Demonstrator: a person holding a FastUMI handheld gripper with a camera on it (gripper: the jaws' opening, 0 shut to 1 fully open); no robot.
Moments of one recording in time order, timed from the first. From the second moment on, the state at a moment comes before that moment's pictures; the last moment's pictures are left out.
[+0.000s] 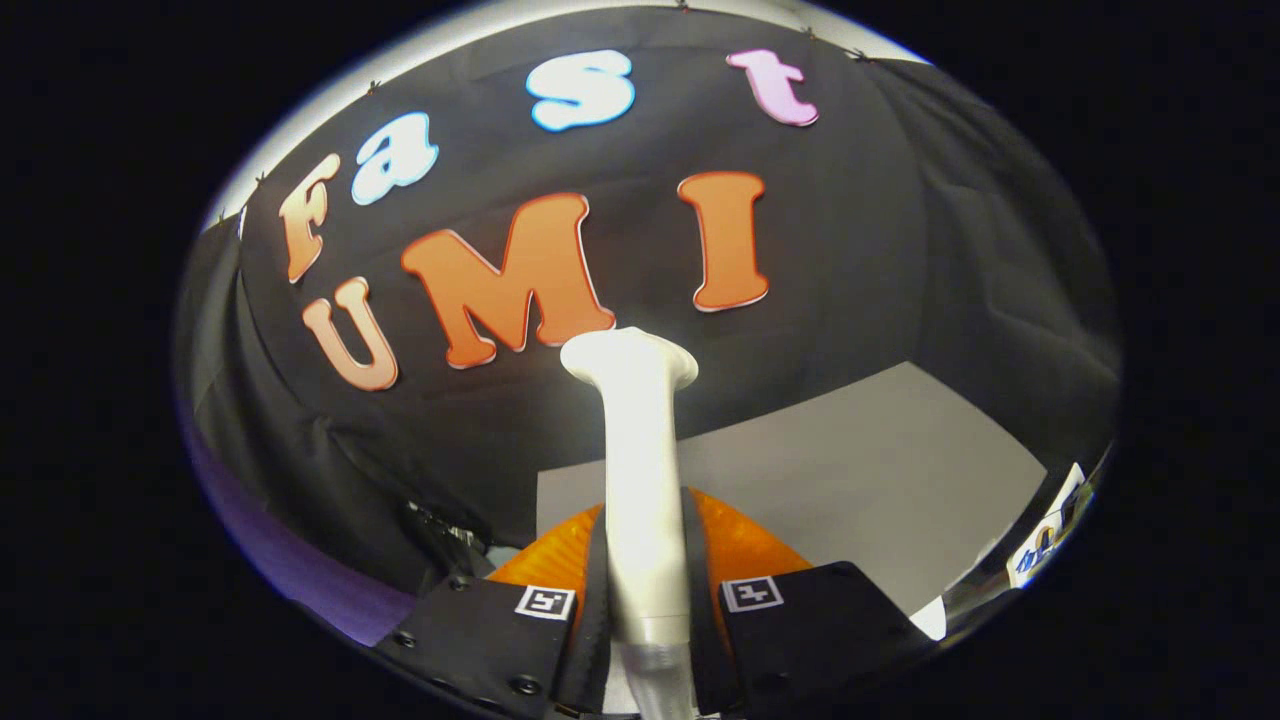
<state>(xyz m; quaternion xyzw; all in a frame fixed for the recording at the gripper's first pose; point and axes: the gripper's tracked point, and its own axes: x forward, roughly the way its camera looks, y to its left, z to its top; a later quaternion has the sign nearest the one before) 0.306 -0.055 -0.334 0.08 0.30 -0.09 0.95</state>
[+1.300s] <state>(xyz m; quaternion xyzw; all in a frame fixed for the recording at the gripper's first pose) 0.034 0.162 -0.130 0.06 0.00 -0.15 0.99</state>
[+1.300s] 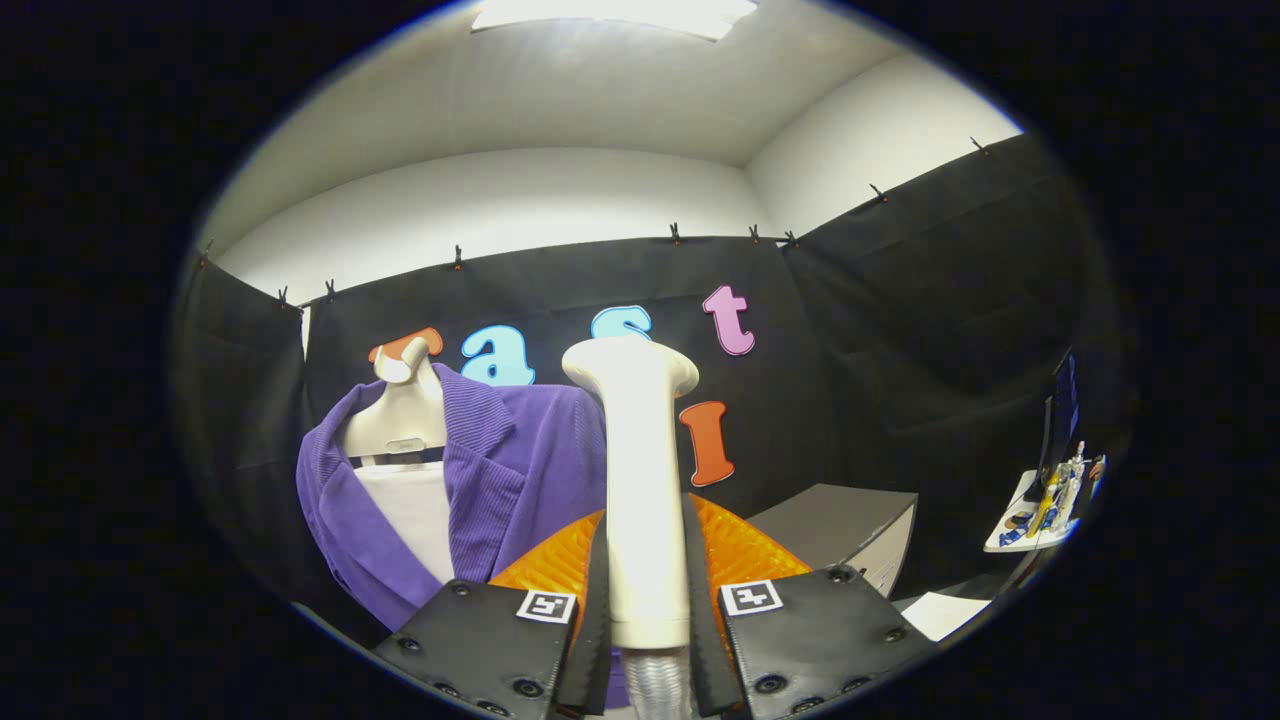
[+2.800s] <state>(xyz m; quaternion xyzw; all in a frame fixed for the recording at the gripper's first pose) 0.023 0.196 -0.251 0.02 0.07 -0.14 0.99</state>
